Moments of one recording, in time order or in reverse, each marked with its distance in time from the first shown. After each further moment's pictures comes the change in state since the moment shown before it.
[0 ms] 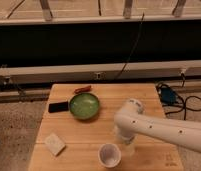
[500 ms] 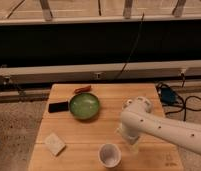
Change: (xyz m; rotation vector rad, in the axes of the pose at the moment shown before) arm -0.001 0.027 -0.029 0.035 -0.023 -0.034
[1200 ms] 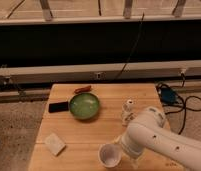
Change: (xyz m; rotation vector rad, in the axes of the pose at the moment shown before) arm -0.057 0.030 -0.040 0.090 -0.076 -0.188
